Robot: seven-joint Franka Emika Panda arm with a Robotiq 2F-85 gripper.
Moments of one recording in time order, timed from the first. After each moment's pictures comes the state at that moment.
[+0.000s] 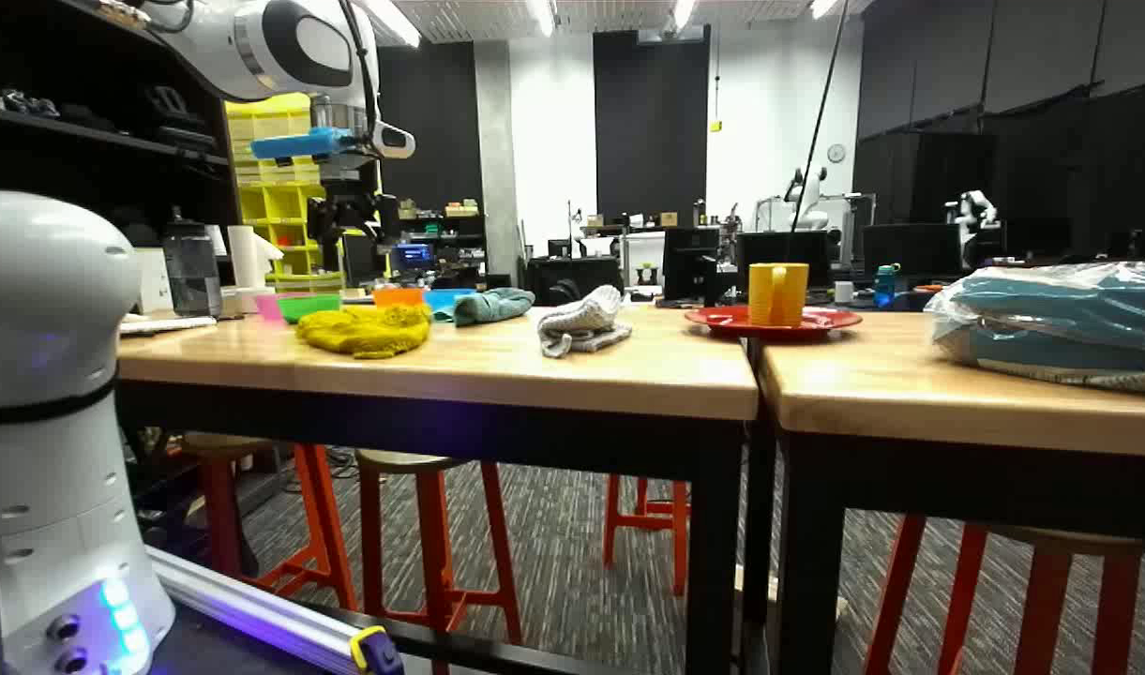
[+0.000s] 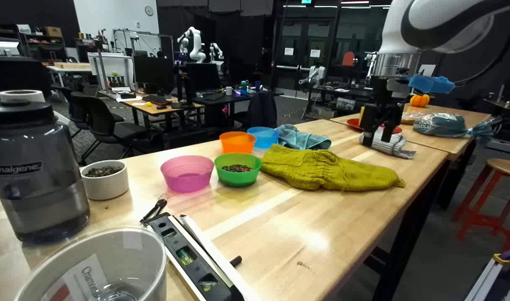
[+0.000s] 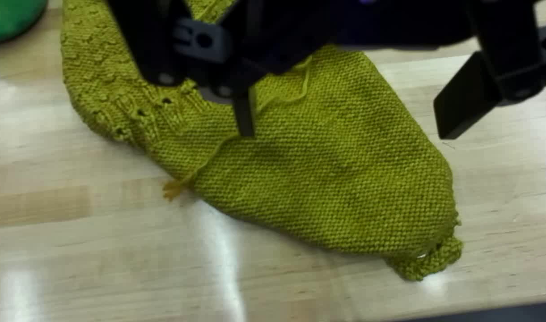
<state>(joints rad) -0.01 -0.59 0.00 -2.51 0.01 1.90 -0.01</state>
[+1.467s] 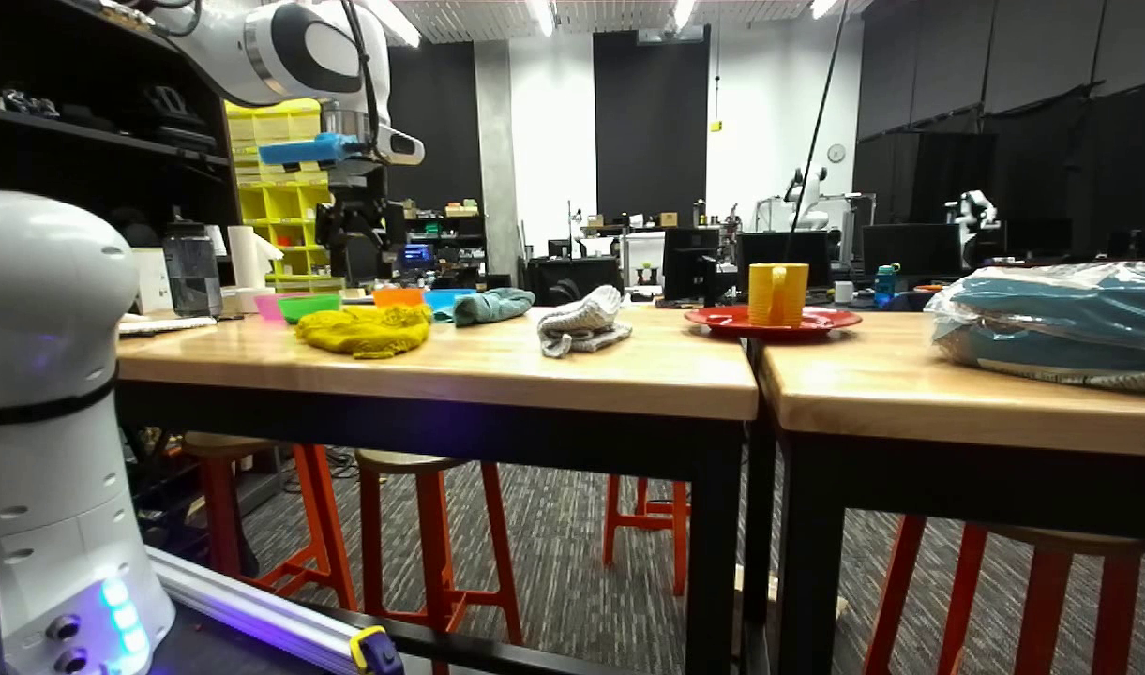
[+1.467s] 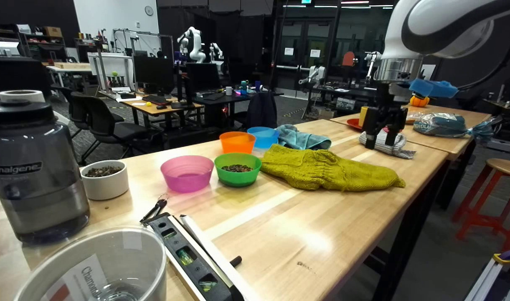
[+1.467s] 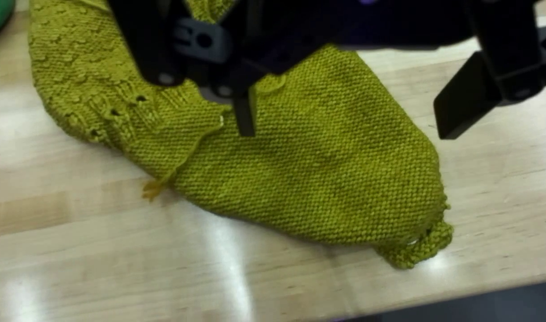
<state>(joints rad) -0.03 -0.58 -0.03 -2.53 0.02 1.91 0.00</state>
